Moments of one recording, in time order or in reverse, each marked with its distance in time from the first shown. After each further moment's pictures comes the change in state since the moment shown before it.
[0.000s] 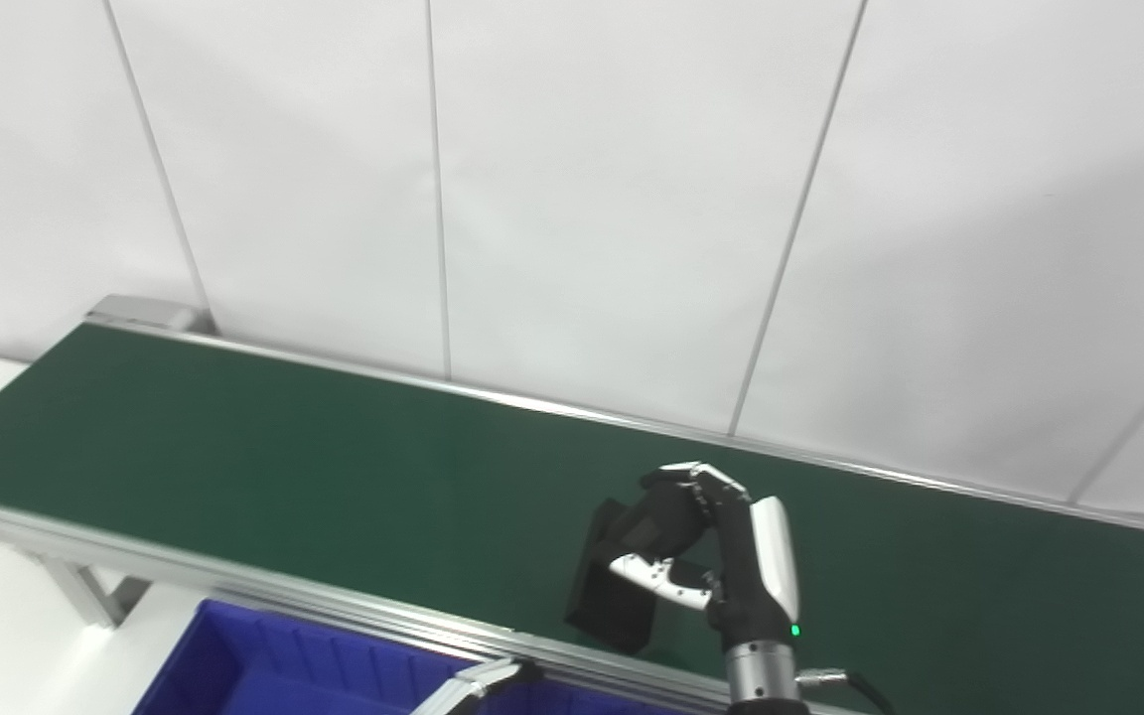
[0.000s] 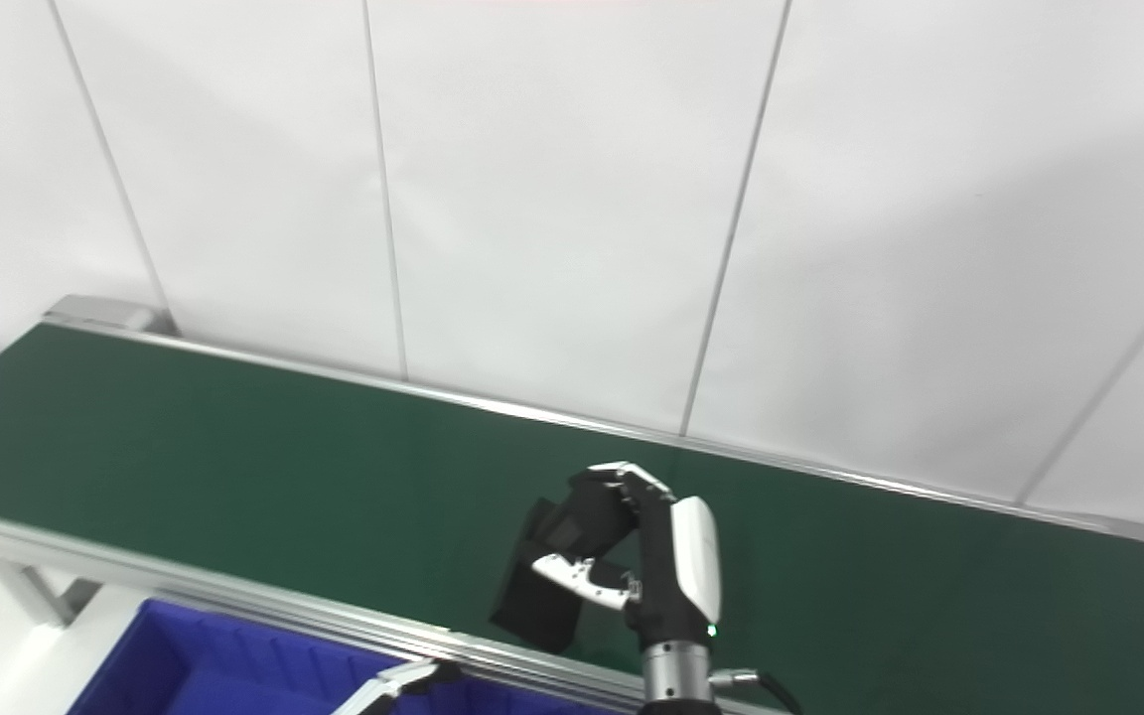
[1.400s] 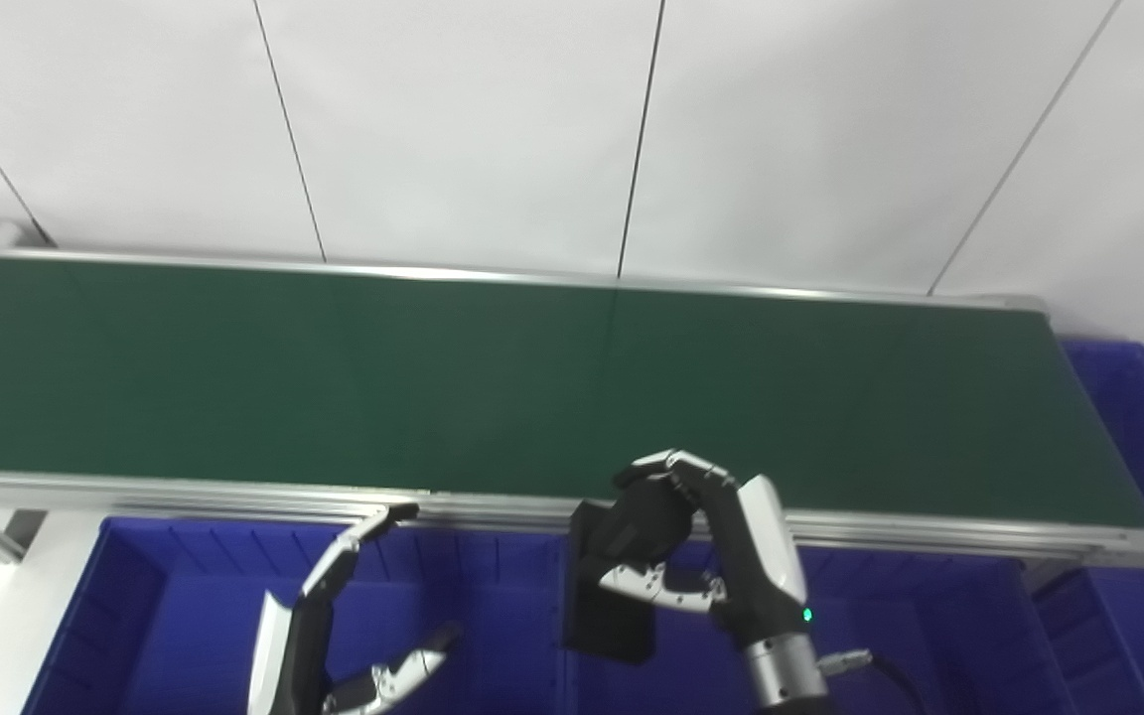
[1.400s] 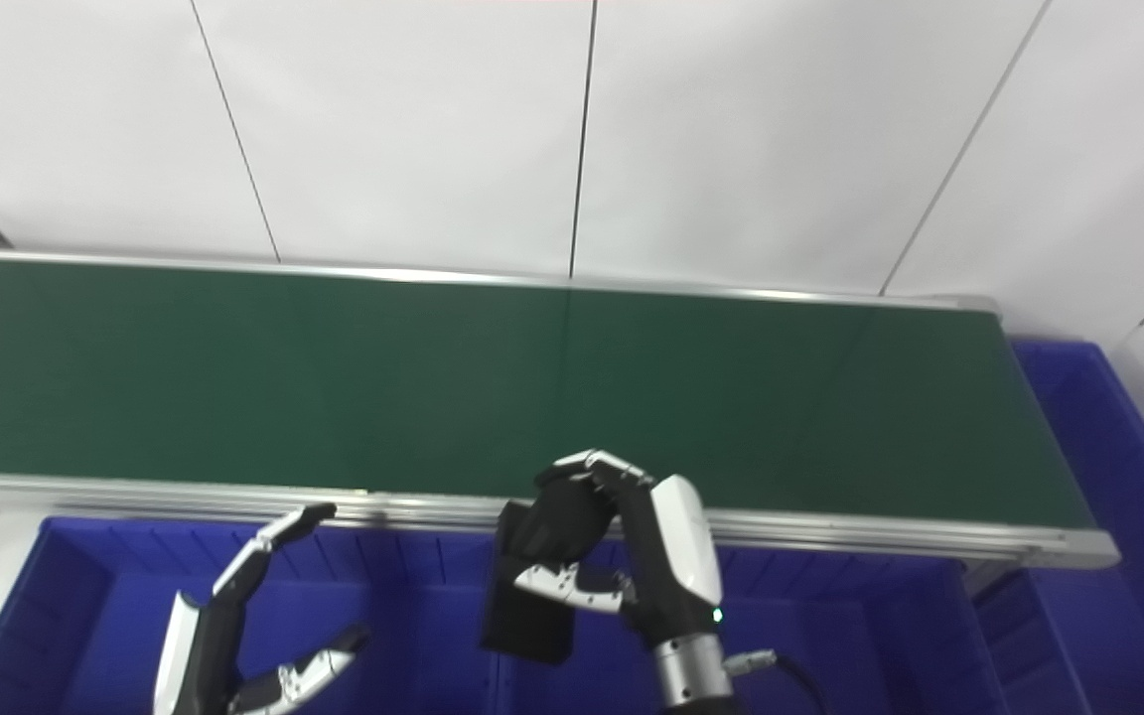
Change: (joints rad) left arm 0.081 0.093 0.110 -0.228 -0.149 -0.001 -0.230; right arm 0.419 -0.087 -0.053 -0.387 -0.060 0.059 0.195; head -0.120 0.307
